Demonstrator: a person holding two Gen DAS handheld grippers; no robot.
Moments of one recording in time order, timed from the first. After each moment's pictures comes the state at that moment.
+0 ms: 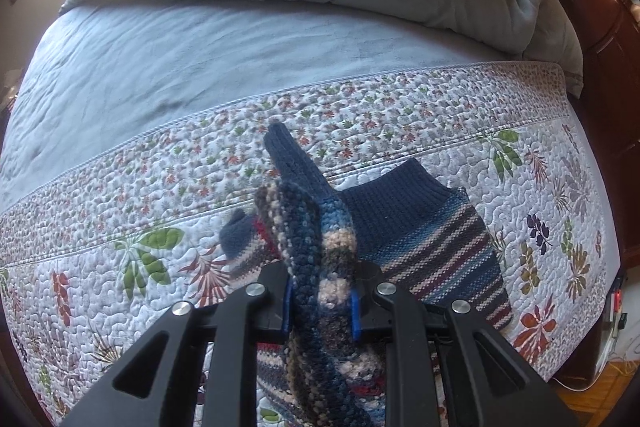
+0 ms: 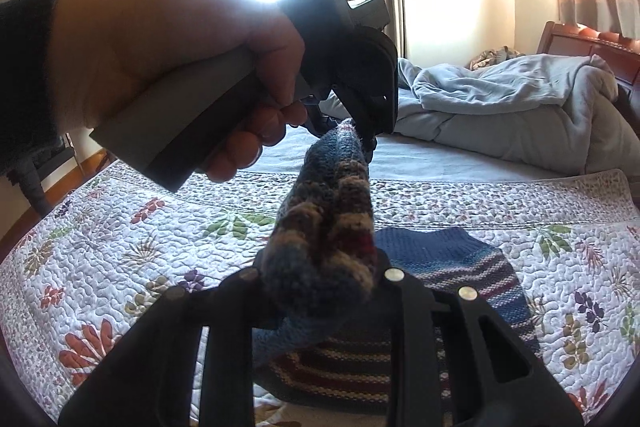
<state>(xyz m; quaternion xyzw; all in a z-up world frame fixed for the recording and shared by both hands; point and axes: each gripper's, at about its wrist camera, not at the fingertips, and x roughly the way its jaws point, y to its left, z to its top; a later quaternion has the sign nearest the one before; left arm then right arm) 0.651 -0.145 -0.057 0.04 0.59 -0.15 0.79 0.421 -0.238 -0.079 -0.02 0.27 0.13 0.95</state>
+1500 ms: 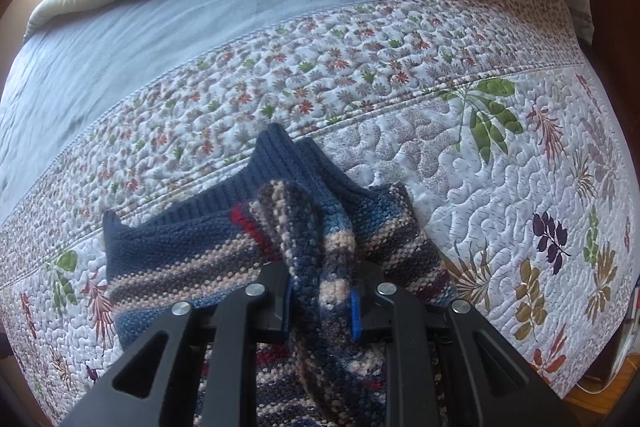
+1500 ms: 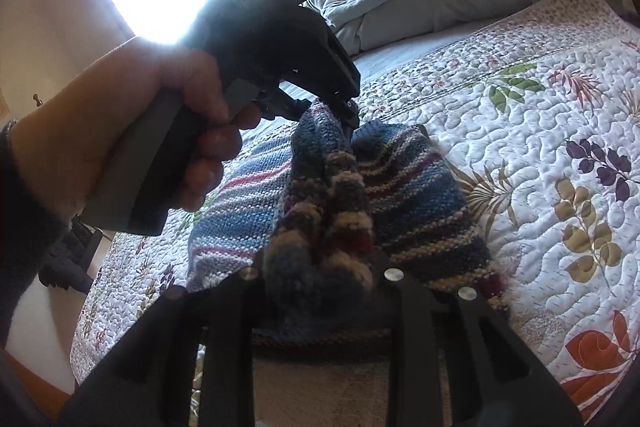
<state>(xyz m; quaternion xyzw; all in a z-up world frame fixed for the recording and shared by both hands) 0.650 -0.320 -0.151 0.10 0.62 -0.15 0.76 0.430 -0.426 -0.169 0.21 0.36 0.12 0.90</state>
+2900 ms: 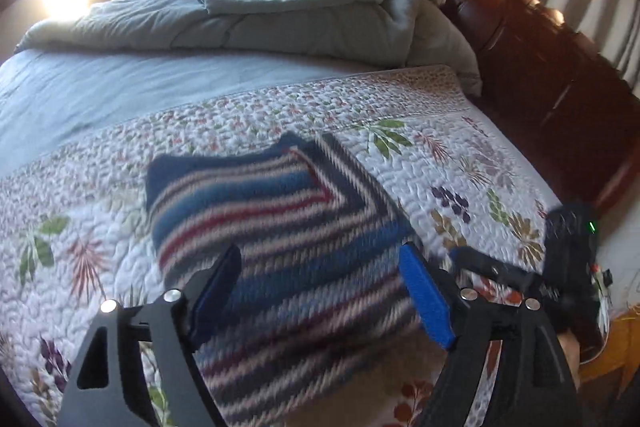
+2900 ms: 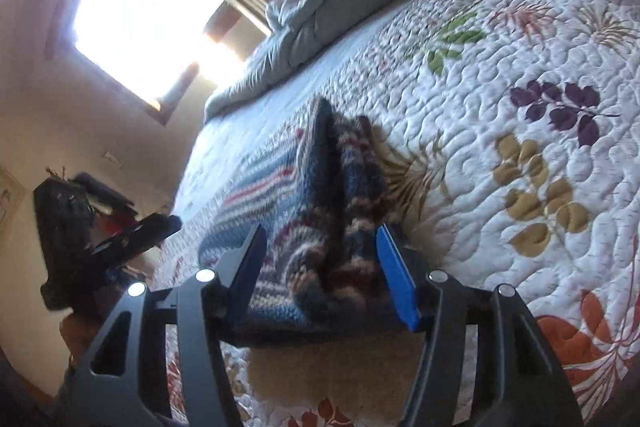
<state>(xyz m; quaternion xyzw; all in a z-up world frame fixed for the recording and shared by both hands) 0.490 -0.183 -0.102 -0.01 0.44 -0.30 0.85 0.413 -0.500 -0.188 0.33 0.39 0.13 0.85</state>
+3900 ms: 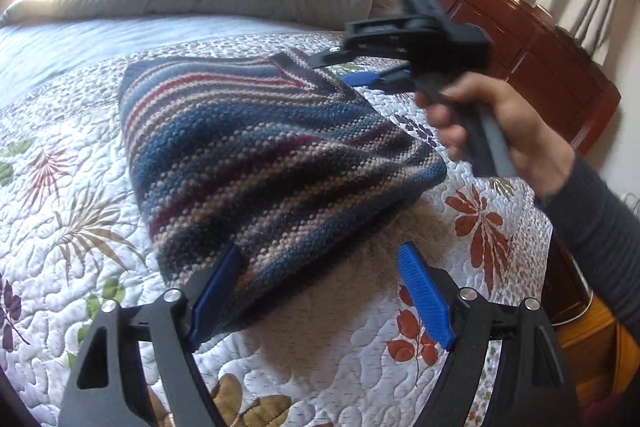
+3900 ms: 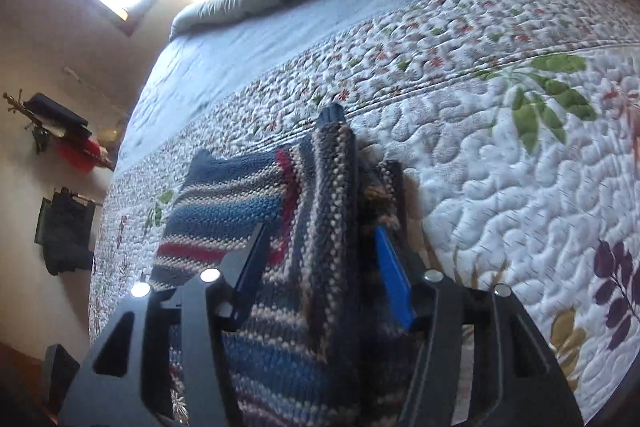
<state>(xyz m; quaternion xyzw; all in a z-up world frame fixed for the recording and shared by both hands) 0.417 -0.148 -0.169 -0.02 0.44 -0.37 0.82 0.572 -0.456 -0.185 0.20 0.53 0.14 0.82</state>
